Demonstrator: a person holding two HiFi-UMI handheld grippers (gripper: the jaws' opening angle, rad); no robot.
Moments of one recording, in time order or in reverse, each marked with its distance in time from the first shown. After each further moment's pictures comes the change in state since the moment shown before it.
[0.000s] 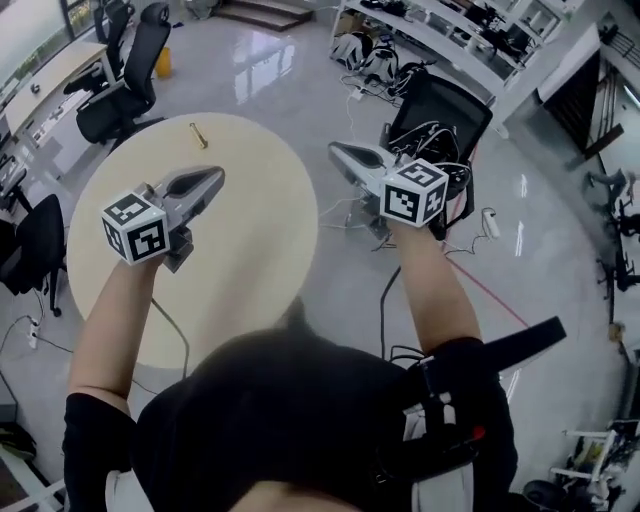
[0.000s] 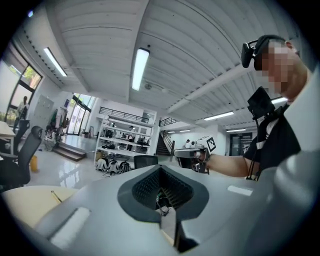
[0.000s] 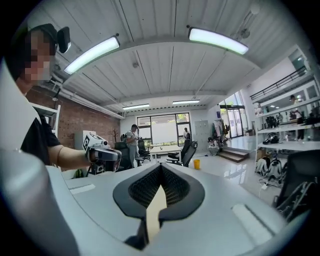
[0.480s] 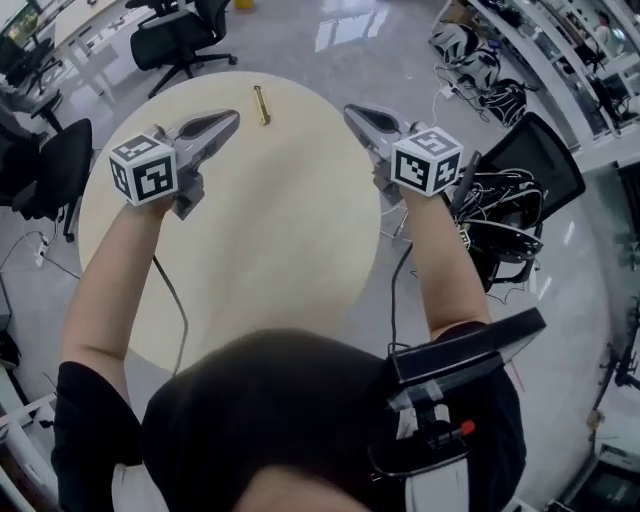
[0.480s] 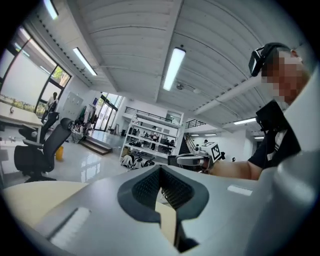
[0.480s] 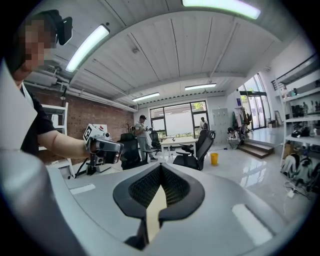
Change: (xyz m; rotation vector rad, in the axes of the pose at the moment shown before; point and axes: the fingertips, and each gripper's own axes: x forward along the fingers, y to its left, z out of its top) left arm 0.021 0.265 -0.036 -0.128 -0.007 0.249; right arm 0.272 -0.125 -0.052 -0.023 0.104 0.218
